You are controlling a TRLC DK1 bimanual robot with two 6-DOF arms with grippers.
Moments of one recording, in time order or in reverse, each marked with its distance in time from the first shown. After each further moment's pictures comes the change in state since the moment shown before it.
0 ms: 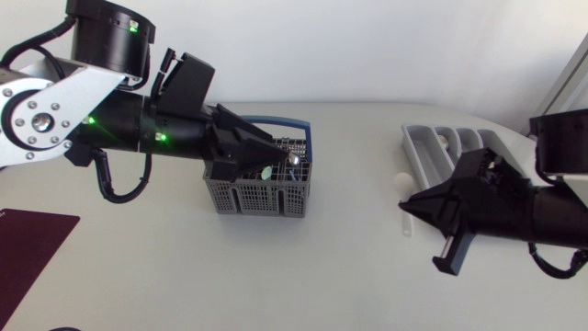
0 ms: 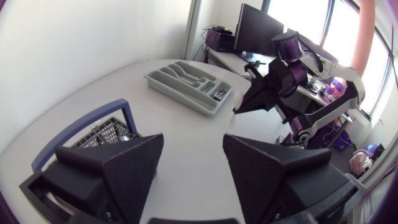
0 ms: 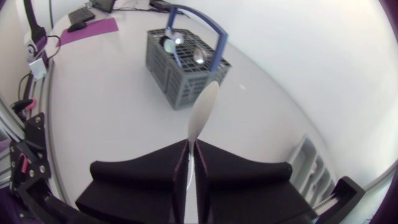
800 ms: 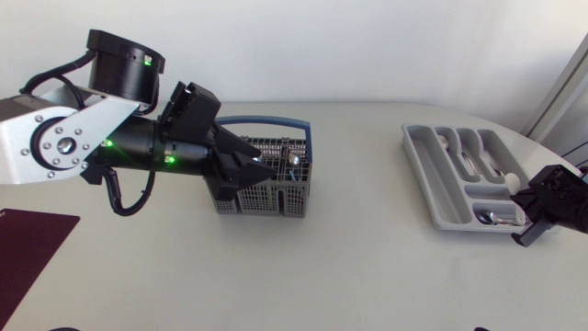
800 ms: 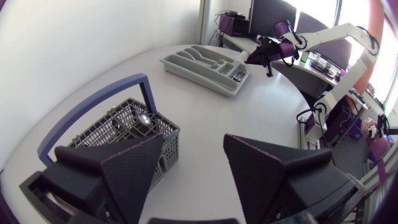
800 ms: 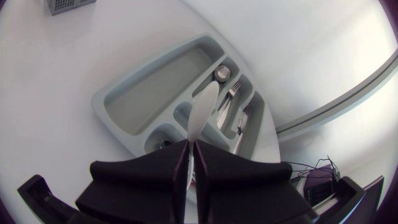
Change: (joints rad) left arm 0.023 0.025 -0.077 0.037 -0.097 0.101; right arm -0.809 0.455 -0.020 0.452 -0.030 -0.518
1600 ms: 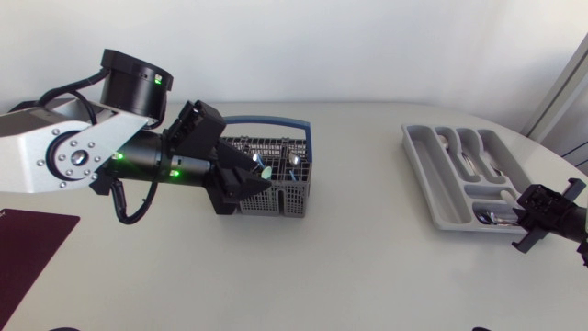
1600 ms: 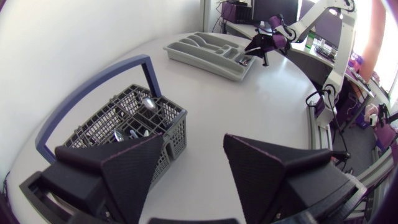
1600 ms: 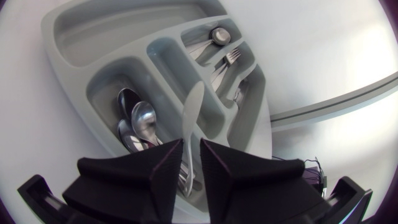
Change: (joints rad) left arm 0.000 0.022 -0.041 0.005 -0.054 0.077; right arm -0.069 0.377 0.043 0.348 0.084 -0.187
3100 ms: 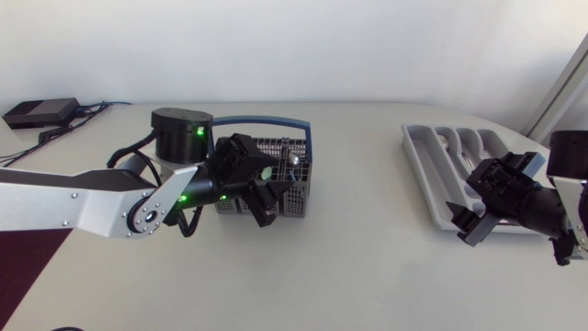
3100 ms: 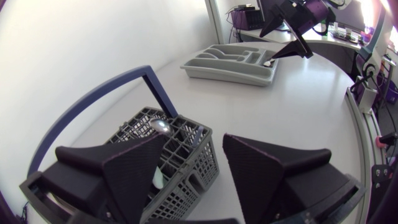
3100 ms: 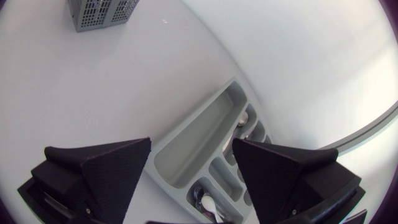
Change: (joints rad) left arm -0.111 0.201 -0.162 0.625 -0.204 0.043; right arm 0.561 -0.626 -0.141 -0.399 0.216 0.385
